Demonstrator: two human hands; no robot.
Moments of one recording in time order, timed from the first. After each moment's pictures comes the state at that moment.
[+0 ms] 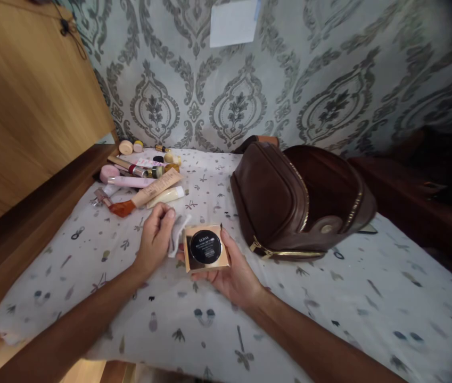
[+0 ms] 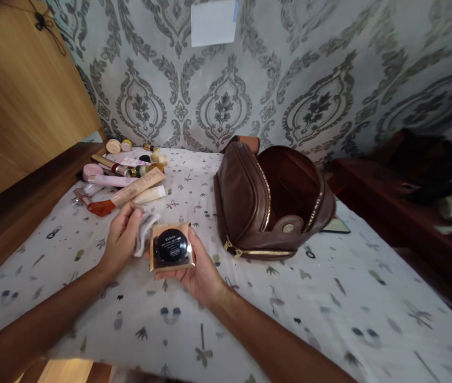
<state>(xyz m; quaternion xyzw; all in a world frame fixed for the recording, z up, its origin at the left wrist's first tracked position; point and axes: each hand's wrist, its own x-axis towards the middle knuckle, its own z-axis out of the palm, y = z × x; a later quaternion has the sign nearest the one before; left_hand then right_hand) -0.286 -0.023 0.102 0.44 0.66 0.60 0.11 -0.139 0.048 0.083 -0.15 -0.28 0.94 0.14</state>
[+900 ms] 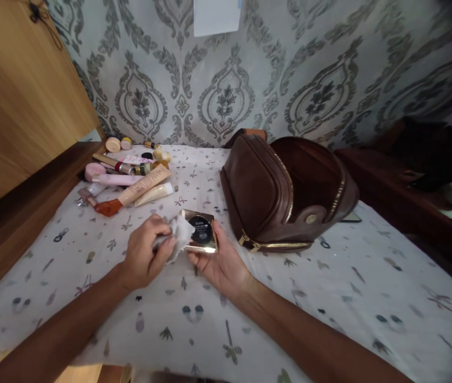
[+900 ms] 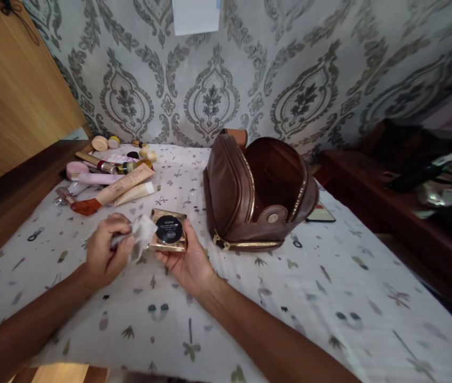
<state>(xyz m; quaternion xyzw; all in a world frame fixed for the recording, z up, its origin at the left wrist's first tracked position) -0.281 -0.036 0.097 0.69 0.54 0.47 -0.12 -0.144 0.060 0.071 -0.22 -0.16 0.94 0.21</state>
